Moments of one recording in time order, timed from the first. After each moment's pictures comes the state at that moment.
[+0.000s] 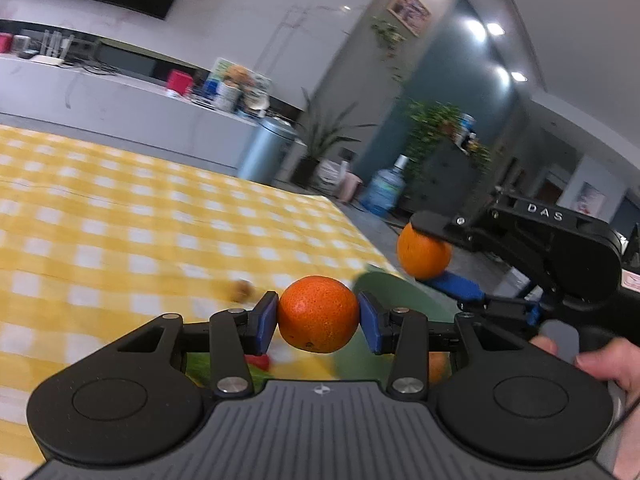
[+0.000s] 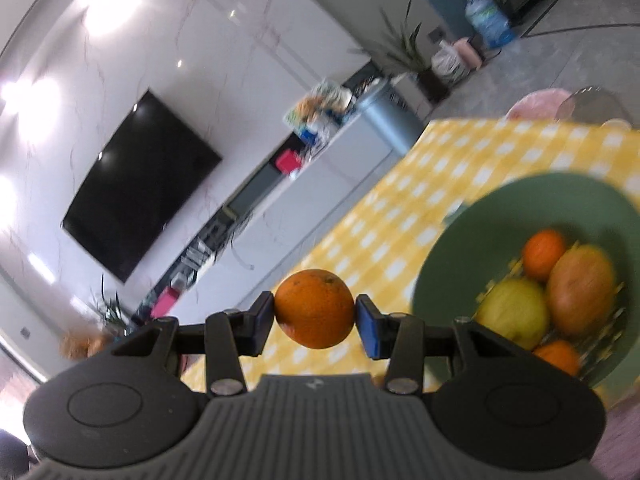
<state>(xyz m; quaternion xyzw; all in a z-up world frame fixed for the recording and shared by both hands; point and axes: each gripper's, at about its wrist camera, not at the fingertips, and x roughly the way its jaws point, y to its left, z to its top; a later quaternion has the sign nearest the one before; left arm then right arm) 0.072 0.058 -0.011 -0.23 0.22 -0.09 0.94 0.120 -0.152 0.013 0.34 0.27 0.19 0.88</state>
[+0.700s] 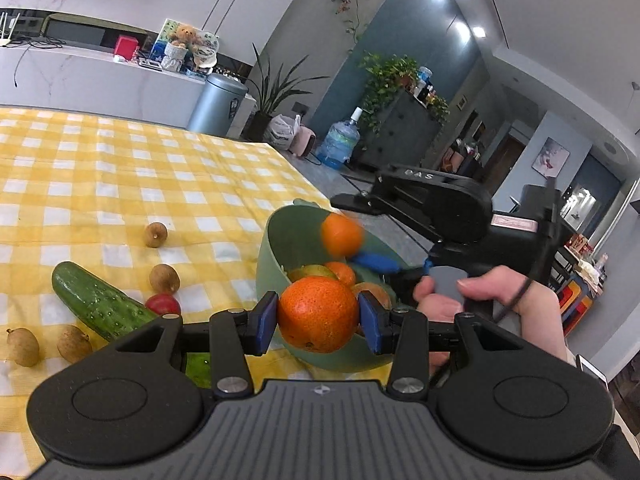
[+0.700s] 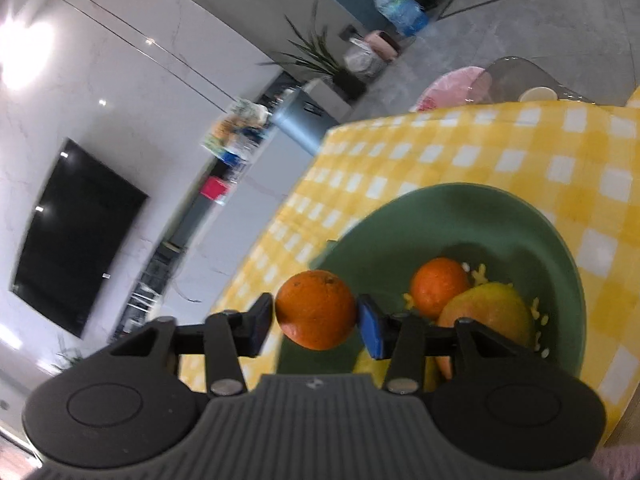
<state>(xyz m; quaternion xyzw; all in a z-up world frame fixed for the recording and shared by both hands) 0.092 0.005 -0.037 -0.21 0.27 -0.16 0.93 0.179 -0.207 -0.039 0.39 0.32 0.08 0.86</state>
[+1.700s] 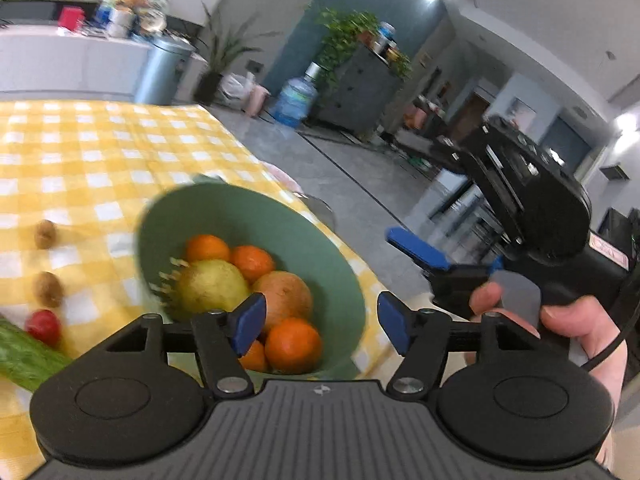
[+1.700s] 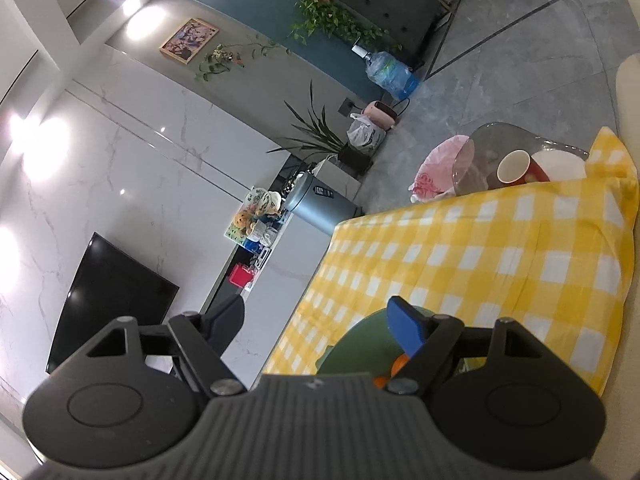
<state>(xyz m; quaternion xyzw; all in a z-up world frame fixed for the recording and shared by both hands) 0.137 -0.058 -0.027 -0.19 0.31 -0.22 0.91 0.119 -0.288 -0.001 0.47 0.19 0.06 0.86</state>
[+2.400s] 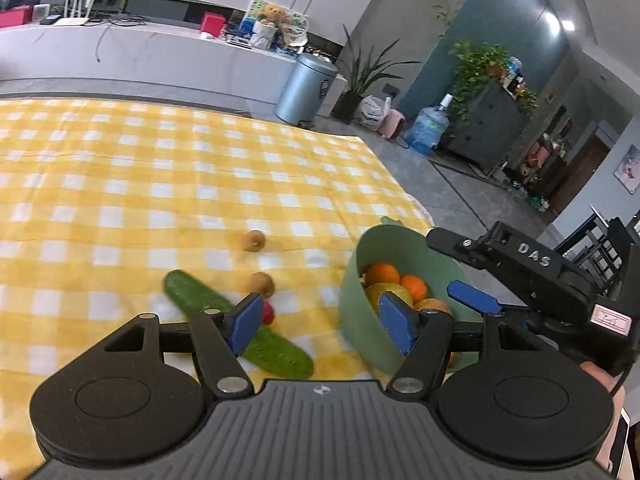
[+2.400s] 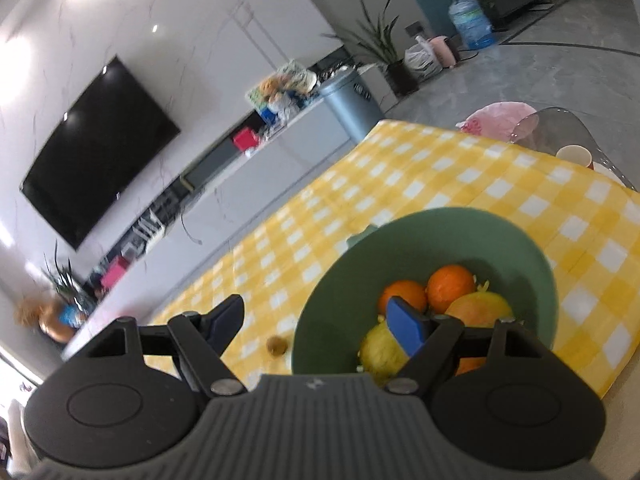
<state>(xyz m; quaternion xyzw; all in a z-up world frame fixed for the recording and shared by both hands) 0.078 0.040 0.020 -0.21 0.34 -0.03 0.91 0.140 -0.195 0.003 0.26 0.33 0.16 0.89</state>
